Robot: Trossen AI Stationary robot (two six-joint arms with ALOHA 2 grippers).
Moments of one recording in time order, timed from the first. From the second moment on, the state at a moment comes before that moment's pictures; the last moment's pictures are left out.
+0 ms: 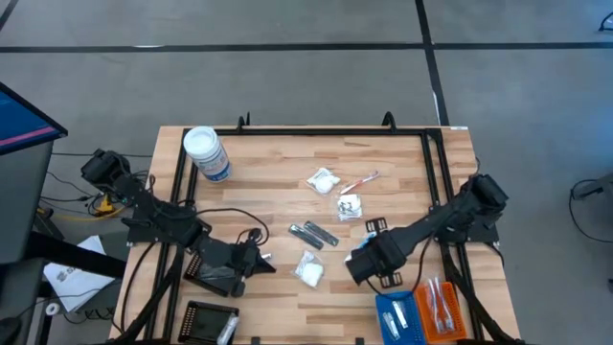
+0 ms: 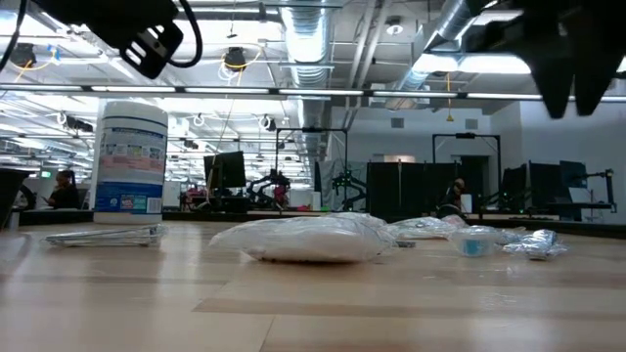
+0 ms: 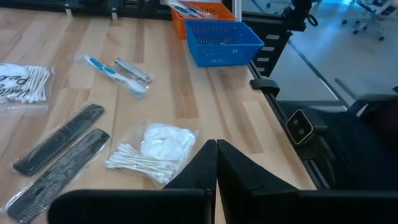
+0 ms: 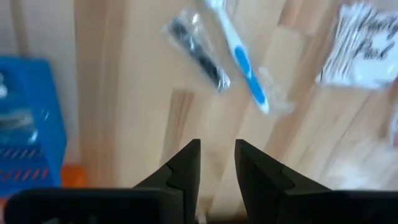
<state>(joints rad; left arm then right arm) -0.60 1.29 0.59 0.26 -0.34 -0.31 0.50 1.79 1.46 -1.40 0.14 0.29</state>
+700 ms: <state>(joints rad) -0.64 1.29 0.59 0.29 -0.40 -0.32 0.50 1.79 1.20 -1.00 0.23 0.05</state>
